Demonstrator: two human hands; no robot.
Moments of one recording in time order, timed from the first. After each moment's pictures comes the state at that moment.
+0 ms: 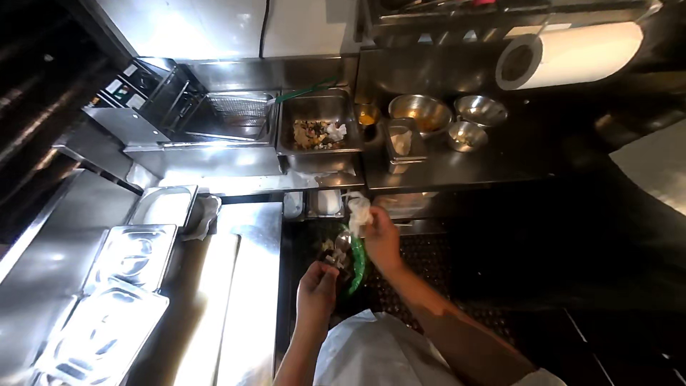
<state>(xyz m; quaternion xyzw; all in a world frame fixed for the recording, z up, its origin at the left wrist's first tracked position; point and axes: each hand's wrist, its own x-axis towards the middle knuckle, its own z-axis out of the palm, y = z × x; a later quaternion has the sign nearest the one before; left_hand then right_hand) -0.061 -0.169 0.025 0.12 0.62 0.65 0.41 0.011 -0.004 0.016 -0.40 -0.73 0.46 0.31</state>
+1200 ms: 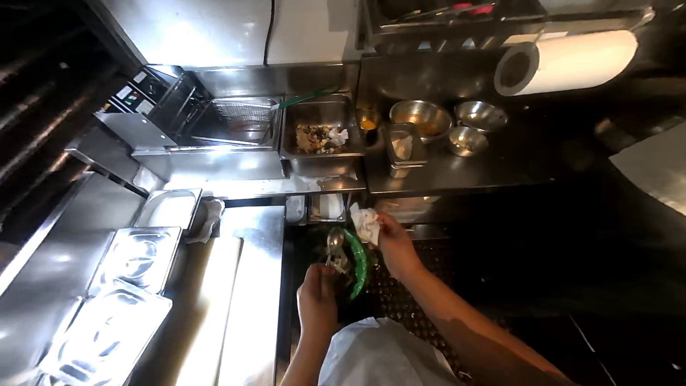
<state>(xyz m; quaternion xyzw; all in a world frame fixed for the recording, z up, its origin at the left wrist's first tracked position) -0.055 -0.173 0.031 0.24 0.78 0.53 0.22 0.025 0.006 0.032 -0.41 -0.58 0.66 0.25</state>
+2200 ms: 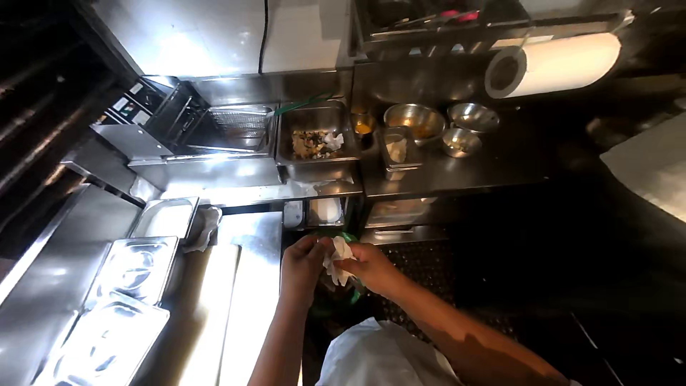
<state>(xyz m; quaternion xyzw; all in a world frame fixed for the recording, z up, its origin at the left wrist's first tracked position) -0.107 -0.135 0.077 0.18 0.63 0.67 0.36 0.020 -0.018 0.067 -0.25 -0.74 0.63 0.04</state>
